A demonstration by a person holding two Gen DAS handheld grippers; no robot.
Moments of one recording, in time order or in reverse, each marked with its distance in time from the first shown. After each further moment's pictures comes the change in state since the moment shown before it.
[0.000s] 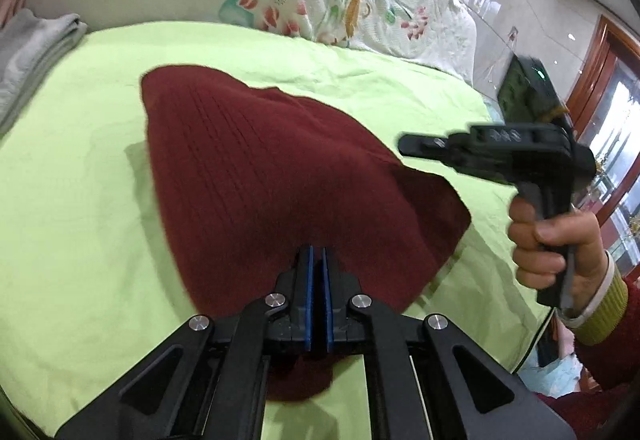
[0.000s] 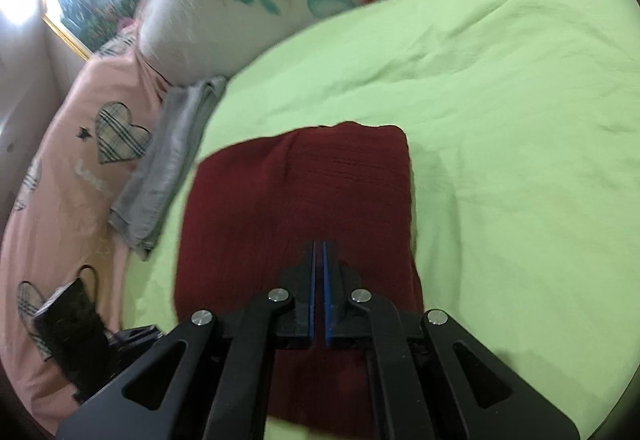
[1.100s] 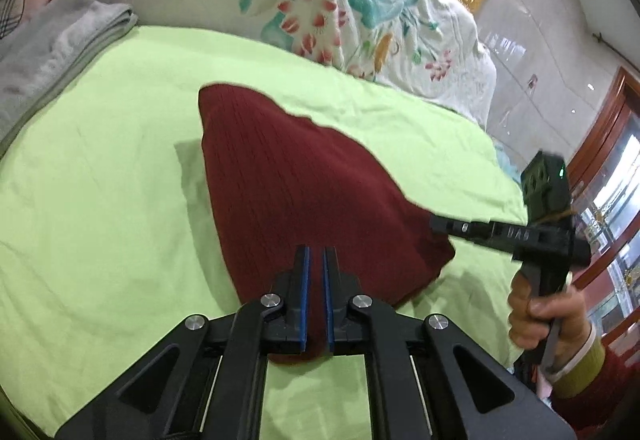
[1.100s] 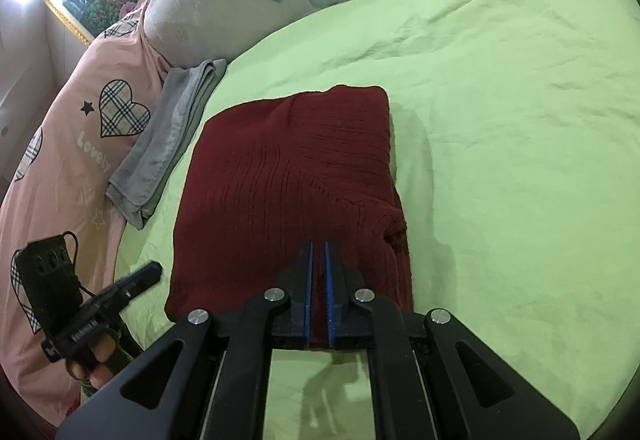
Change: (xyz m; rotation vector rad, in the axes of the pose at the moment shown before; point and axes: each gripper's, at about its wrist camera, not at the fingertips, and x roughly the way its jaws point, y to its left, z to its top) left arm -0.043 0.014 0.003 -0.140 -0.080 0.021; right arm -0.025 0.000 -0.036 -0.009 0.017 -0.083
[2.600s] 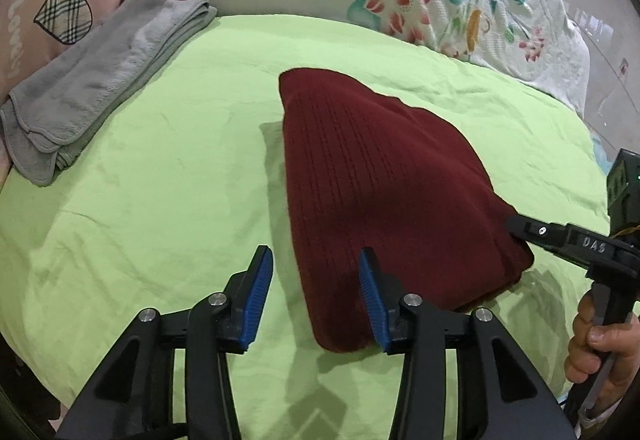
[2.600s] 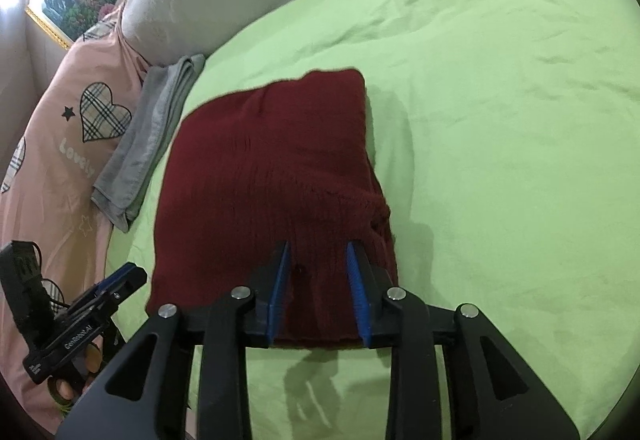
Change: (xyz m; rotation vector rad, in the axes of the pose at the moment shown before) left arm 0.008 -0.016 -0.002 -0.057 0.075 0.417; right arm 0.004 -0.006 0.002 0.046 0.012 -0.051
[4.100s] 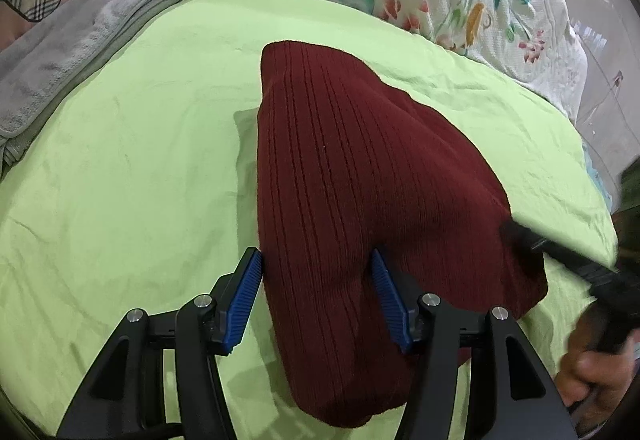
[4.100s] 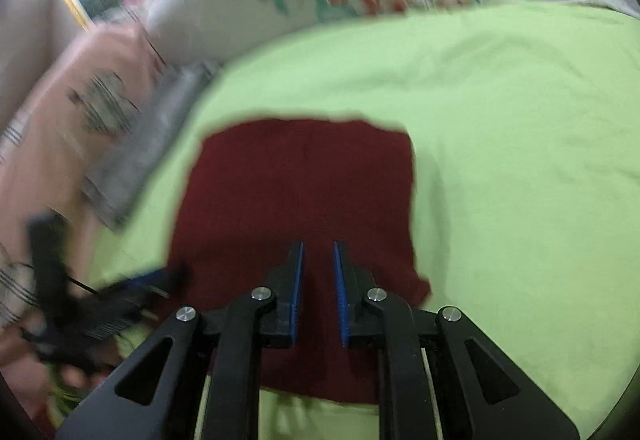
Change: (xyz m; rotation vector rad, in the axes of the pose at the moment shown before) left arm 0.053 -0.008 0.017 -0.037 0.055 -0.095; right arm 0.034 0.028 -0.003 -0.119 0.021 -0.121
